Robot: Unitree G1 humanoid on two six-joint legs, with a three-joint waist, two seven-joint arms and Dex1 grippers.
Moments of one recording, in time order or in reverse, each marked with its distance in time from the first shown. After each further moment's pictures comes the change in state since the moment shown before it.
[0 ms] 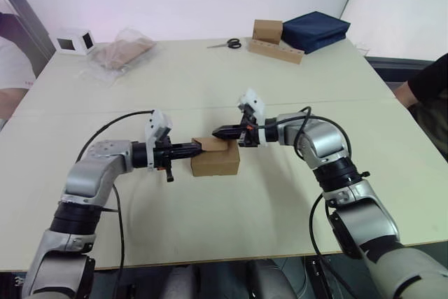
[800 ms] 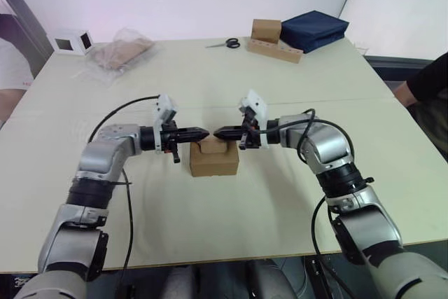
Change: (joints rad) left arm -0.223 -0.109 -0.062 0.317 0.074 -0.117 -0.022; right arm 0.055 -0.027 -0.021 -0.165 0.010 0.049 -0.043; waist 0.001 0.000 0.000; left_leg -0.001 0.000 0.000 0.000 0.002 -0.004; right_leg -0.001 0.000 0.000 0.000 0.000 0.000
